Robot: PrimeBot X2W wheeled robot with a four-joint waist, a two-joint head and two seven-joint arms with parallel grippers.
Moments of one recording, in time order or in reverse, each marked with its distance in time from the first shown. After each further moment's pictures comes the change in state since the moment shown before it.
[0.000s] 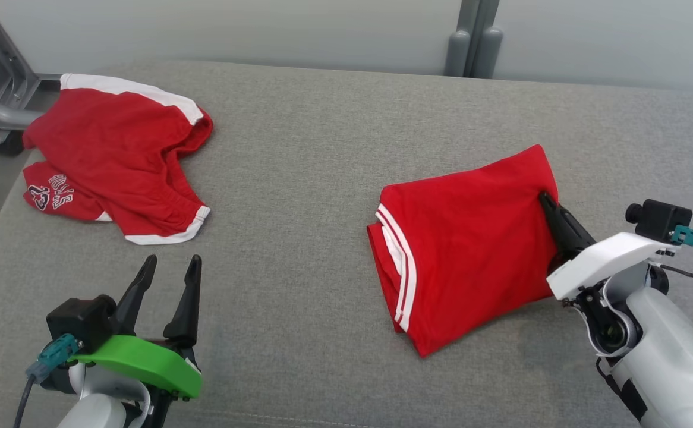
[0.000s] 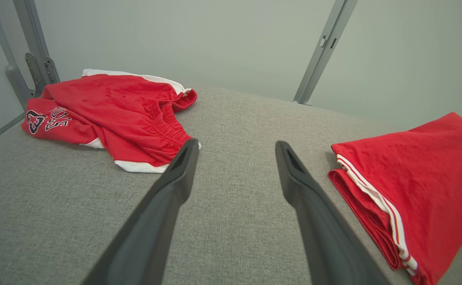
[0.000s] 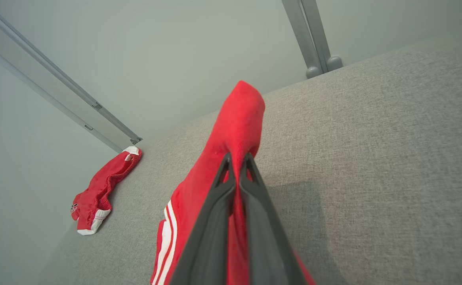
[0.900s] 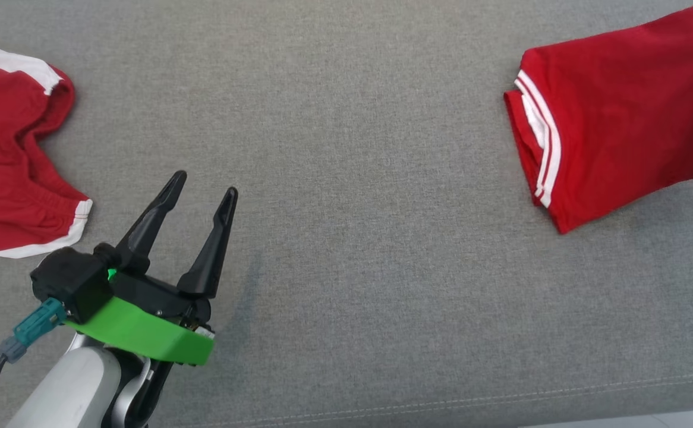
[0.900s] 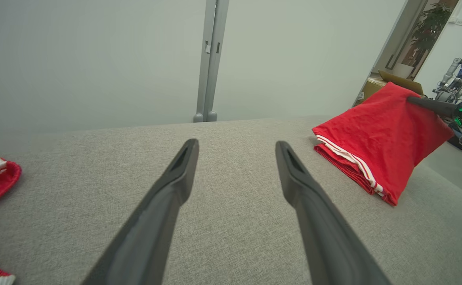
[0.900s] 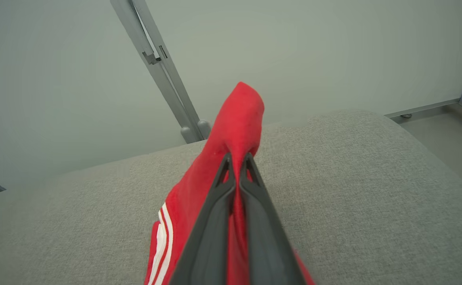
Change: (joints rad) left arm -0.110 0.069 -0.034 -0.259 0.071 -0.077 0.001; right arm -0.206 -0.300 -0.131 -0.036 -0.035 -0.015 0.085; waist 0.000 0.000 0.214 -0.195
